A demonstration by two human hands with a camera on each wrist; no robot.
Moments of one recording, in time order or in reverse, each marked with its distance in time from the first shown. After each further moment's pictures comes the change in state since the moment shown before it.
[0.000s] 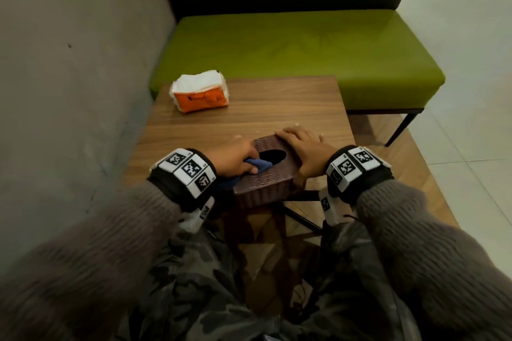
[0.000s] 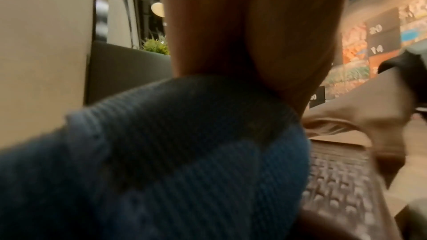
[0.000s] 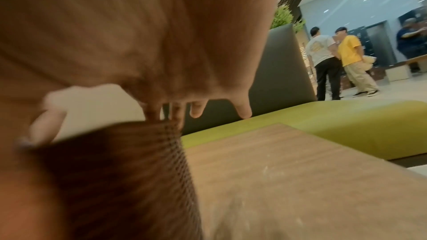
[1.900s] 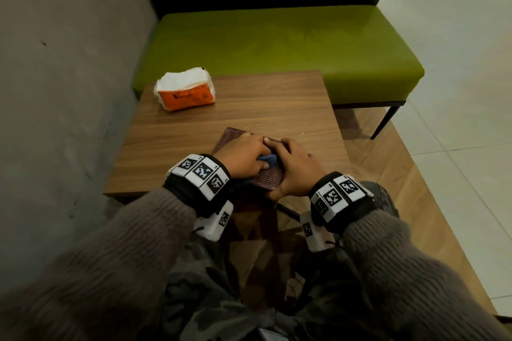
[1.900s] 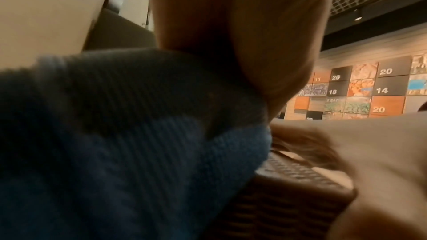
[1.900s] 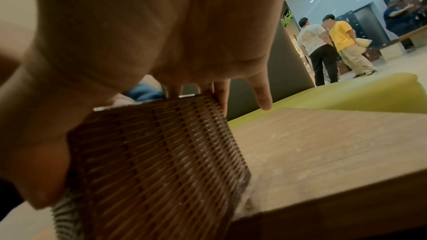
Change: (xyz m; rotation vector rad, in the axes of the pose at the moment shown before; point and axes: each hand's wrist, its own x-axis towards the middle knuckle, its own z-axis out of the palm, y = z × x) left_hand 0.017 0.031 0.017 0.052 0.098 0.038; right_hand -0.028 -0.016 0.045 0.125 0.163 0.080
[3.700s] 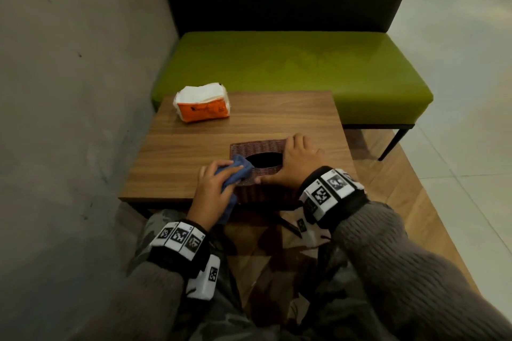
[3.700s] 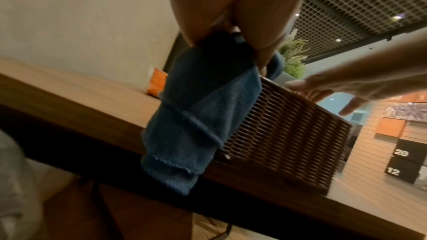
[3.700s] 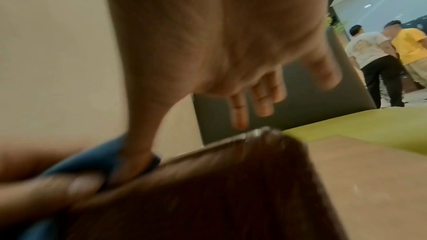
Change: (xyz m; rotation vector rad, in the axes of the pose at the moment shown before) left_hand -0.069 -0.051 0.074 -0.425 0.736 -0.196; right_hand 0.017 -0.050 -0.033 -0.279 0.072 0.201
